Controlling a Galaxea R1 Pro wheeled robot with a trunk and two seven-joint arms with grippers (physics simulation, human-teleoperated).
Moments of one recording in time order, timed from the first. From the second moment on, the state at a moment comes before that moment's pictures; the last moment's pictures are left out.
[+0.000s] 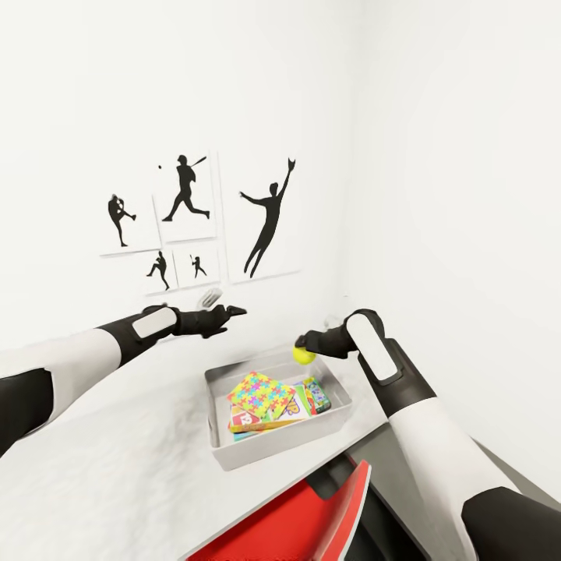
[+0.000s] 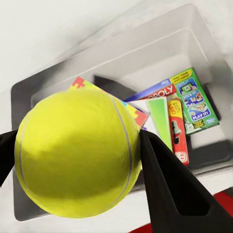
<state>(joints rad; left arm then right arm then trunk) -1.39 0.22 -1.65 -0.37 2.22 0.49 -0.32 -0.93 0.07 0.27 -1.06 -0.99 1.05 -0.62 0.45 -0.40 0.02</state>
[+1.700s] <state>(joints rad) -1.37 0.38 -1.68 -0.37 2.16 0.50 -0.99 -0.96 0.07 0.27 -1.04 -0.78 1.05 -0.72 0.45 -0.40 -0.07</state>
